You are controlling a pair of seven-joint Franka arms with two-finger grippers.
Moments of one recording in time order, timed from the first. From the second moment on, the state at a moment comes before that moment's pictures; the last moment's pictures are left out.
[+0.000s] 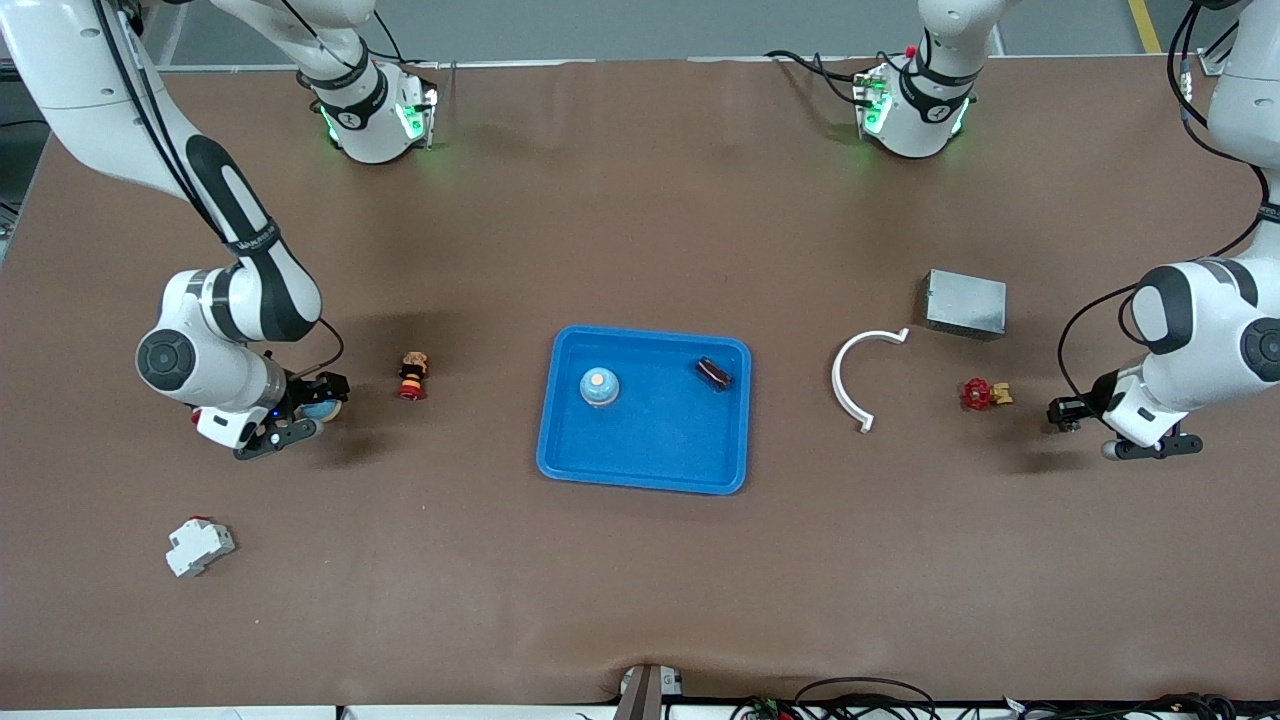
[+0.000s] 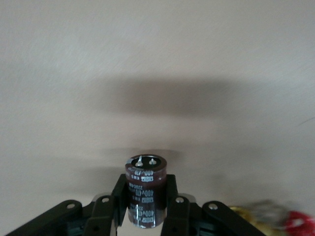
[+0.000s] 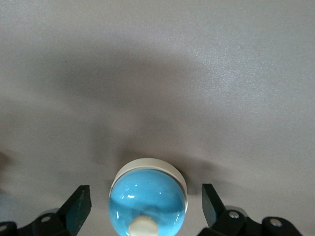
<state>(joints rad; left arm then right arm) 0.62 0.59 -0.40 -1.90 0.28 2.42 -0.05 -0.17 0.52 0.13 -2.03 -0.12 2.43 -0.32</state>
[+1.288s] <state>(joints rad) 0.49 0.53 -0.65 -1.70 0.28 2.15 -0.61 -0.17 0.53 0.14 -1.97 -0.14 2.34 -0.33</state>
